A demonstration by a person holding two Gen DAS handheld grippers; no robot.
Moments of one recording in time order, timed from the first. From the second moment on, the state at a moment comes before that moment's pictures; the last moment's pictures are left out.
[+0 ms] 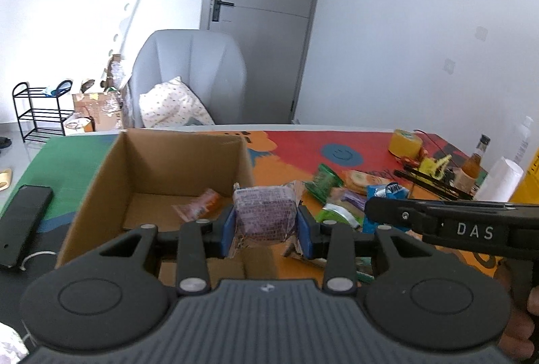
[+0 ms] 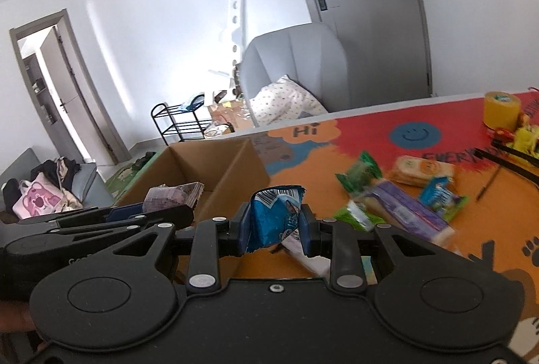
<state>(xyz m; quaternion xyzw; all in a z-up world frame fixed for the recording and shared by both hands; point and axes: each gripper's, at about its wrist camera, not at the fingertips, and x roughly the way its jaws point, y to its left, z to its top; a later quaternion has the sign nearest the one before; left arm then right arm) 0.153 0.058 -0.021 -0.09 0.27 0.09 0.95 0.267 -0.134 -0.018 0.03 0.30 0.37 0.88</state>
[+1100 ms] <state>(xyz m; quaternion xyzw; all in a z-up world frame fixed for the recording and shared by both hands) 0.132 0.136 -0.025 -0.16 0.27 0.17 0.93 0.267 -0.054 -0.010 0.02 0.31 0.43 0.85</state>
